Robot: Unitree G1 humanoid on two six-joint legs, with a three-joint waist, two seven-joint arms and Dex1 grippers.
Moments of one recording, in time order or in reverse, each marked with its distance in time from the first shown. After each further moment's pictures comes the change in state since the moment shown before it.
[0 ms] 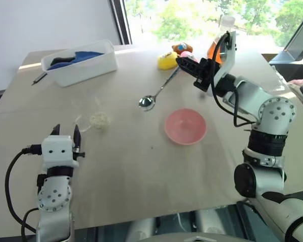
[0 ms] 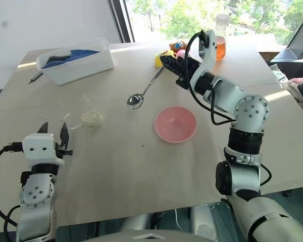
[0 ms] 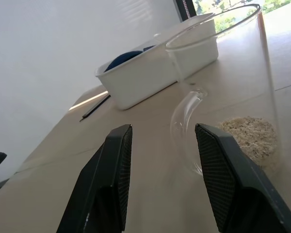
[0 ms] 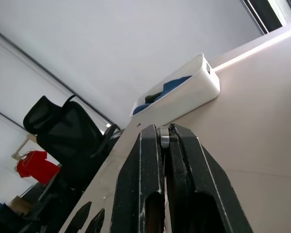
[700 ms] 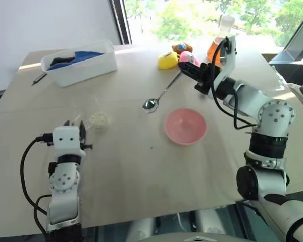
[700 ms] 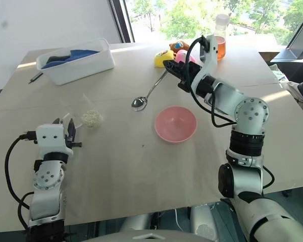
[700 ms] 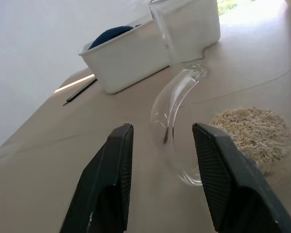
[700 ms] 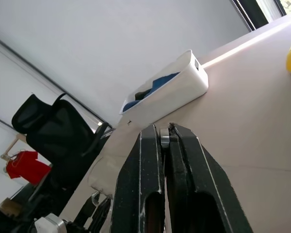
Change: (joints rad) left arm -0.180 0.017 -0.033 0.176 0.004 0.055 0.021; right arm 0.027 -0.023 0.028 0.000 -0.012 -0.023 0.004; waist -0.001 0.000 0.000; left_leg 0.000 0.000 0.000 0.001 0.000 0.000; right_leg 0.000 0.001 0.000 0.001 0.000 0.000
